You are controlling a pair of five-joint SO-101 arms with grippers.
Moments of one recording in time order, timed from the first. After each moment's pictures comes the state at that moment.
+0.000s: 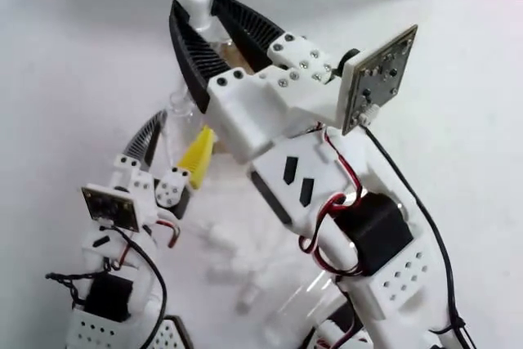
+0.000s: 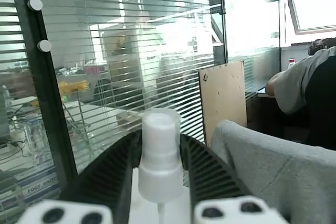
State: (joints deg) left arm 9.8 -104.3 90.9 19.6 3.3; right arm -39.8 -40.6 5.9 30.7 -7.8
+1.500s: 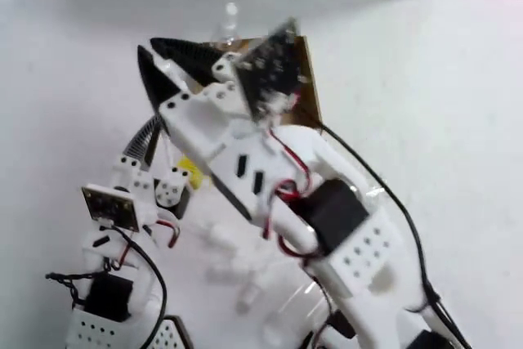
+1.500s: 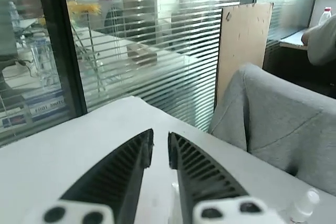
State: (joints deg) left arm 9.7 -104.3 91.0 19.6 3.4; right arm -45.4 -33.8 7.6 36.0 -0.9
